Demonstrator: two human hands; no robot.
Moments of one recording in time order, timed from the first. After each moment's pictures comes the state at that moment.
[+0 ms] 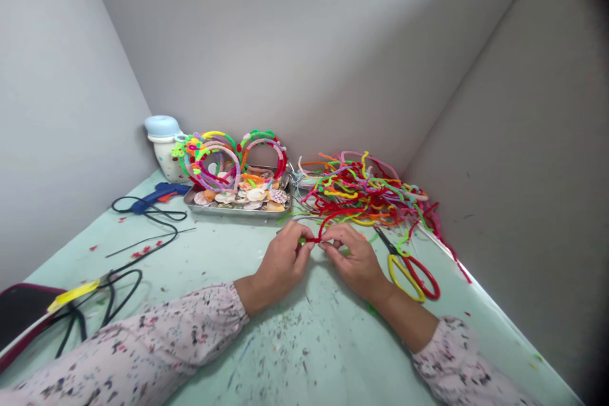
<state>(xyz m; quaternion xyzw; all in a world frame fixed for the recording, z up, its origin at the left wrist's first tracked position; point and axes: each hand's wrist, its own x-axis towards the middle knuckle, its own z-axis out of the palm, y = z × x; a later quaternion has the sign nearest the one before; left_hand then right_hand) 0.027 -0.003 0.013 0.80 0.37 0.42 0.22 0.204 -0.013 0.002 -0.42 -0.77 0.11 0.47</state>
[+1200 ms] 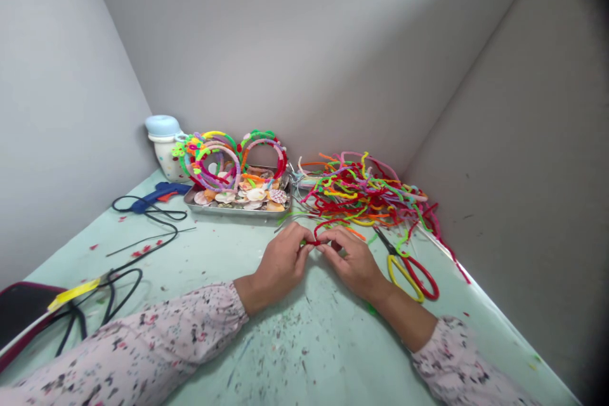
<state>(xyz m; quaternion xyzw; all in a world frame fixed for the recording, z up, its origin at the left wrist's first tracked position) 0.025 -0.002 0.009 0.83 0.36 0.39 0.18 0.203 -0.014 0.000 -0.45 -0.77 0.14 0.42</state>
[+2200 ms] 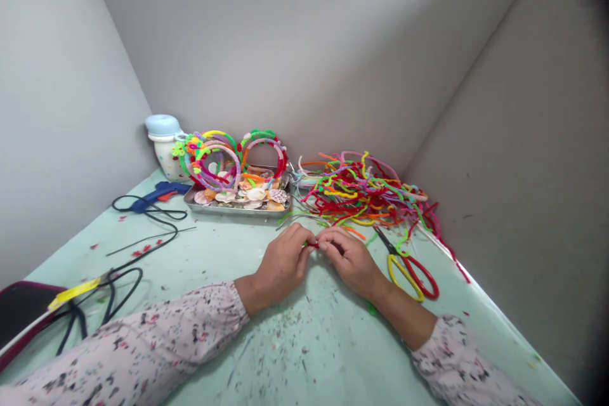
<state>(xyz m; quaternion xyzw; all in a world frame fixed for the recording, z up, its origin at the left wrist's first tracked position) 0.026 -0.002 0.009 0.84 0.35 0.38 0.16 0.201 -0.014 0.006 -0.43 -0.77 0.21 0.42</state>
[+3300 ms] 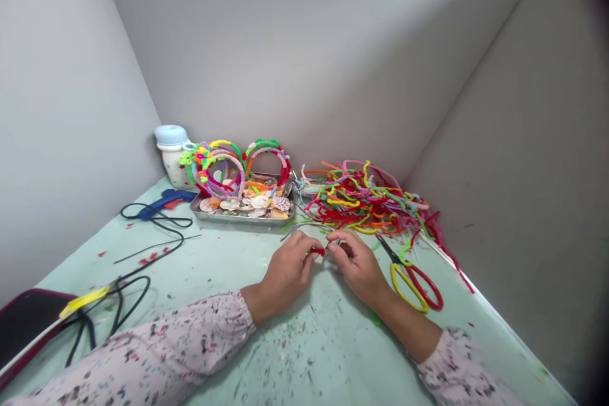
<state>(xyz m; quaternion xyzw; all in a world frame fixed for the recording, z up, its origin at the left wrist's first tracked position) 0.026 -0.001 0.008 0.83 0.36 0.38 0.20 0.200 -0.015 0.003 -0.50 -0.70 0.19 0.46</state>
